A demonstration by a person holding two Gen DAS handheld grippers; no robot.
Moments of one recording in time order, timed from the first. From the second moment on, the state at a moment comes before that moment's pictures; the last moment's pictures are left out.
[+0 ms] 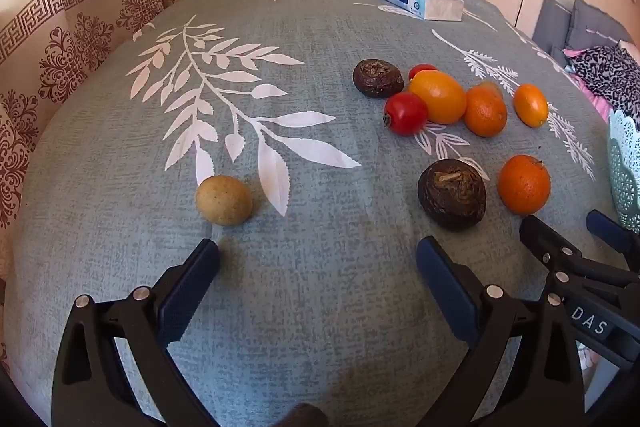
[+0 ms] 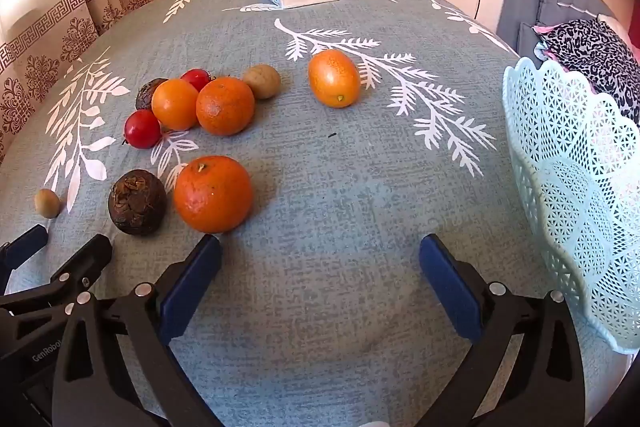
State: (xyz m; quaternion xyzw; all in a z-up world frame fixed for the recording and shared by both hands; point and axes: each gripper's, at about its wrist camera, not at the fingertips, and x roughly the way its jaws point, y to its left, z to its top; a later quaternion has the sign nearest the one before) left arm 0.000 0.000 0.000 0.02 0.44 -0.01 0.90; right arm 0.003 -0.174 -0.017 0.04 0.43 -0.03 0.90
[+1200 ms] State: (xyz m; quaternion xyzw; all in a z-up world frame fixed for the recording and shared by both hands) left arm 0.001 -0.001 -0.001 0.02 0.44 -0.01 0.90; right arm 0.000 -0.178 -0.015 0.04 0.45 0.01 0.89
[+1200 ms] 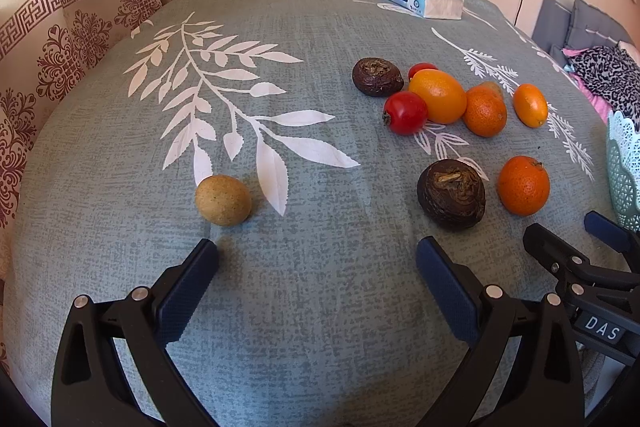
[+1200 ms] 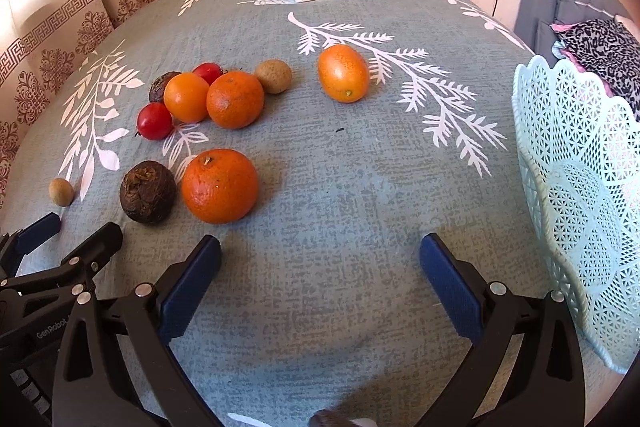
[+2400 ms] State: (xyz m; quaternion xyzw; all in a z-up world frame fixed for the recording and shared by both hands) left arm 0.003 0.001 -0.001 0.02 0.44 -0.01 0.90; right arm 0.001 -0.176 -0.016 0.03 0.45 0.01 0.89
